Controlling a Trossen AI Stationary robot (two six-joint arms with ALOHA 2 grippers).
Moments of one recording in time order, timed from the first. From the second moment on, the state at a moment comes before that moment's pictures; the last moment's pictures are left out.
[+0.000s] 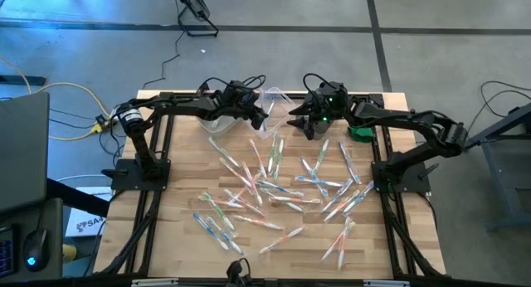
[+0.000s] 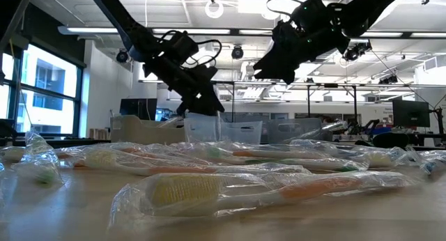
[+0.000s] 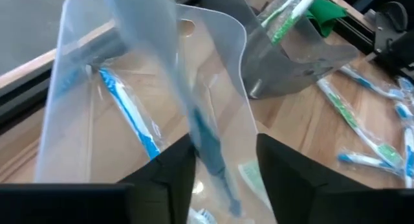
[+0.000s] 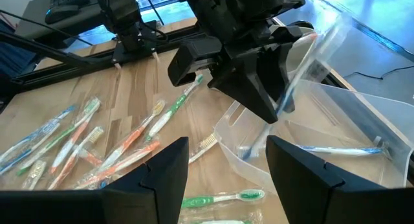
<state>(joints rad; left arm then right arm) 0.58 1.76 1.04 0.18 0.24 -0.27 -0.57 1.41 0.82 0.16 -0.44 0.03</state>
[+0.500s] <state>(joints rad) 0.58 1.76 1.08 0.24 0.19 -0.18 -0.57 1.41 0.82 0.16 -0.44 0.03</state>
